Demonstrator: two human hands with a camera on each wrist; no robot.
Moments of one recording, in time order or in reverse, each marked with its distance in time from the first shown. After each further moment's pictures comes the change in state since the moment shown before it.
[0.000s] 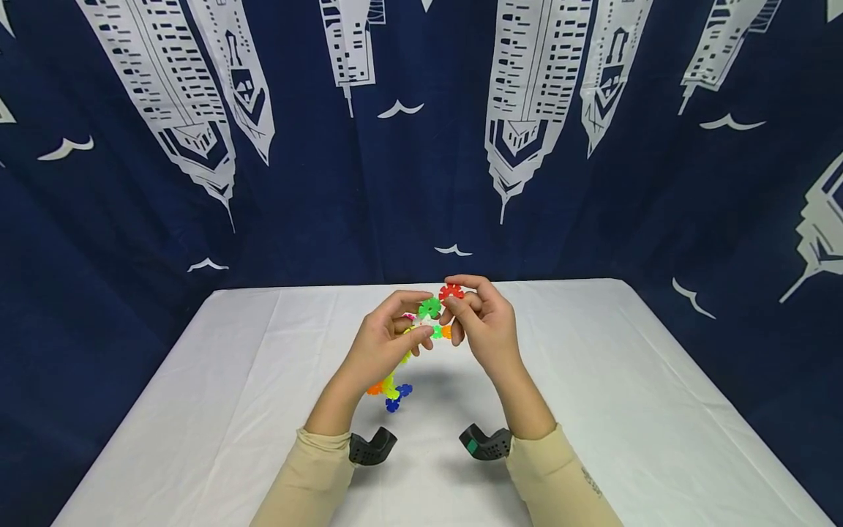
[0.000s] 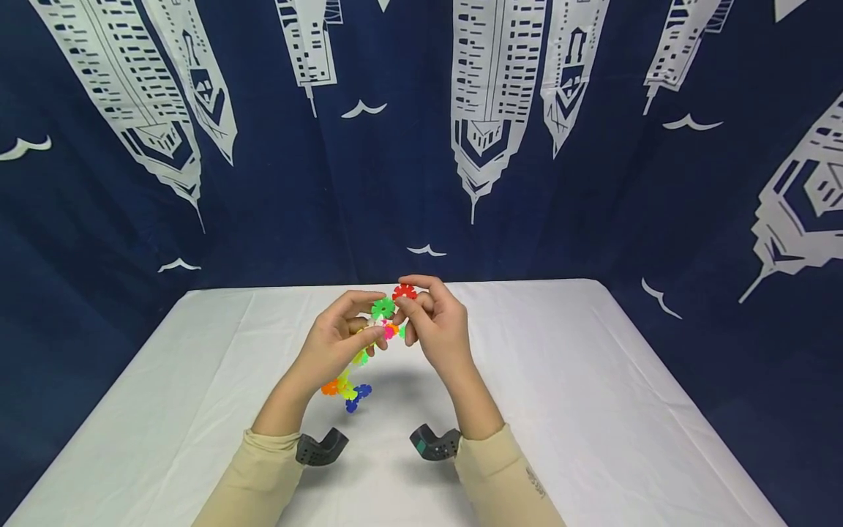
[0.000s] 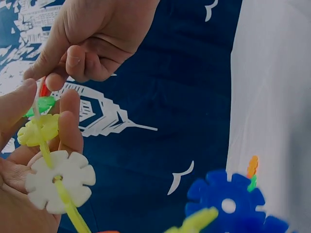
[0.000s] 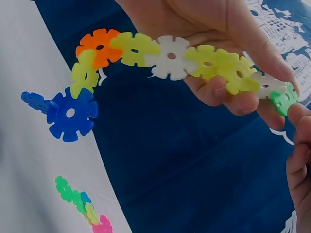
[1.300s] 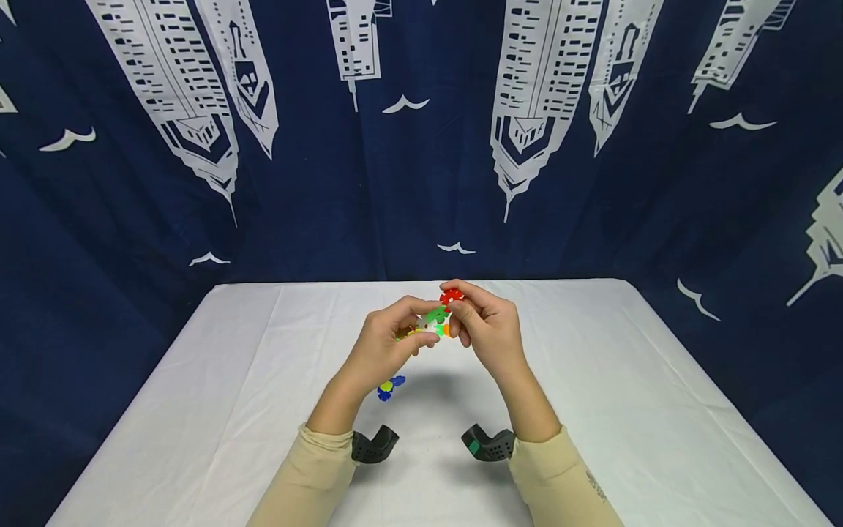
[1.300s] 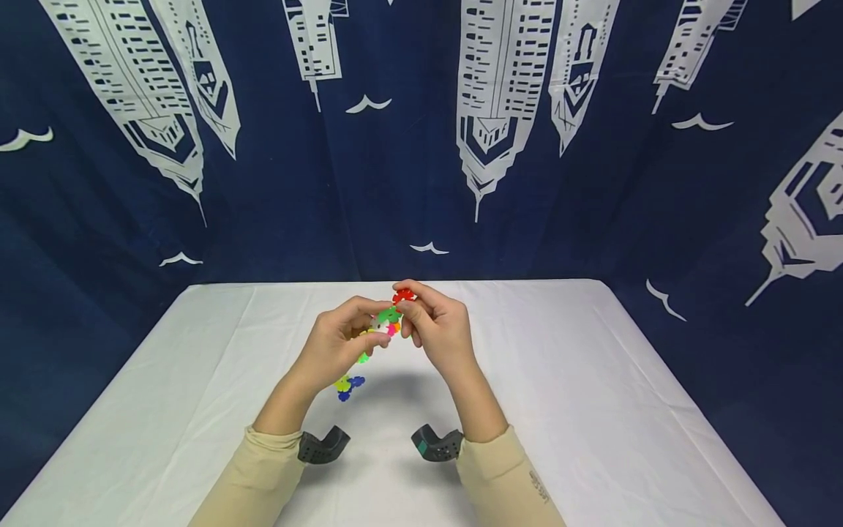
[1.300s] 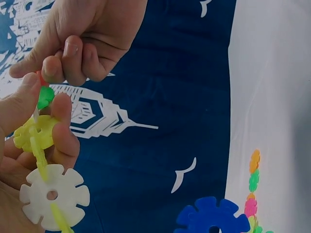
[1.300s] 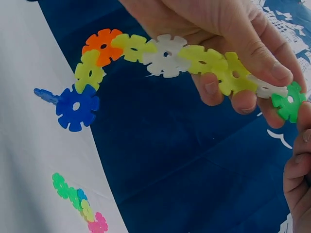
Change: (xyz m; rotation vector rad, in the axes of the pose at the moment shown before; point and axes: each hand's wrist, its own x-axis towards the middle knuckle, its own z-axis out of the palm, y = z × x) left_hand -0.002 0.002 0.000 0.222 0.026 0.207; right_hand -0.001 -0.003 0.001 -0.085 -0.038 -0.045
